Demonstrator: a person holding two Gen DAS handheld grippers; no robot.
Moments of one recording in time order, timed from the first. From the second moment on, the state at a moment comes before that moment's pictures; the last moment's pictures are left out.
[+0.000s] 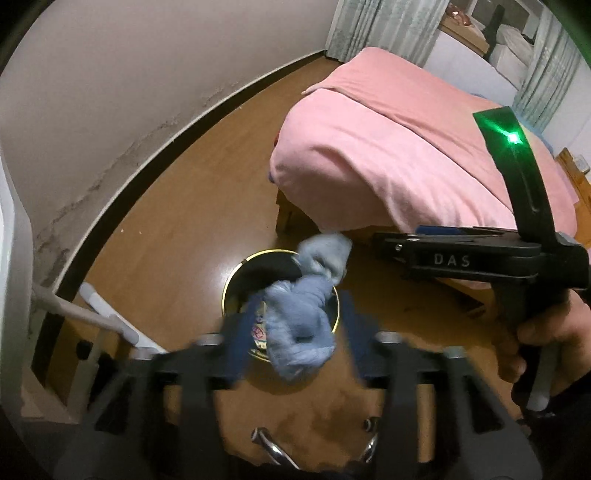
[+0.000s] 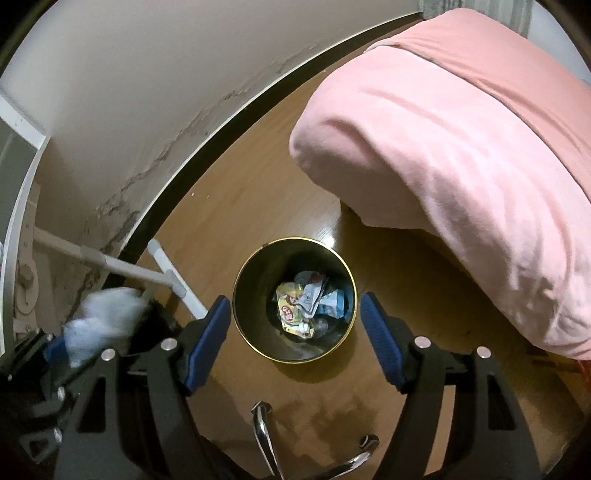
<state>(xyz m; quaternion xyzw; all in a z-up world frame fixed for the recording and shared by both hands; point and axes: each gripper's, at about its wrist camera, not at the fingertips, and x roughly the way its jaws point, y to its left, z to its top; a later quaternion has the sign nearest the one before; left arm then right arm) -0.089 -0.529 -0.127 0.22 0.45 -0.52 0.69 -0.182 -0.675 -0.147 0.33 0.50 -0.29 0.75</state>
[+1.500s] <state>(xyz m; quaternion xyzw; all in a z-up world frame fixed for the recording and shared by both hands) 0.172 0.045 -0.030 0.04 0.44 -0.11 0.89 0.218 -0.161 -0.035 -0.13 0.56 0.21 0.79</state>
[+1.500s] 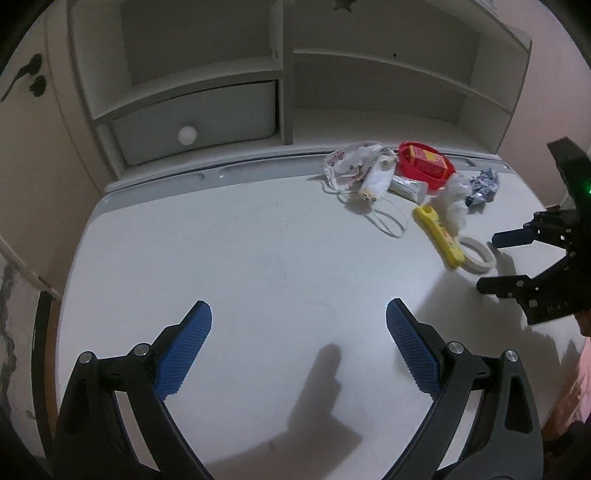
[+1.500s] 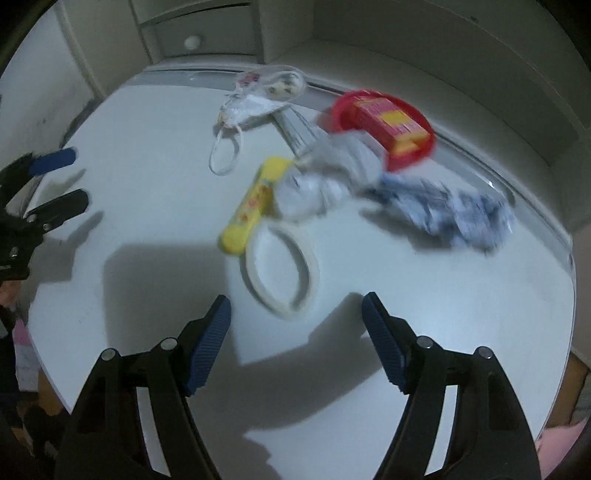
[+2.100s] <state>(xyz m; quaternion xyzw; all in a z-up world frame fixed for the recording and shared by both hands) 0.301 -0.041 -0.028 0.10 0.41 -0.15 0.90 0.180 -0.200 -0.009 -0.07 0.54 0.23 0.81</state>
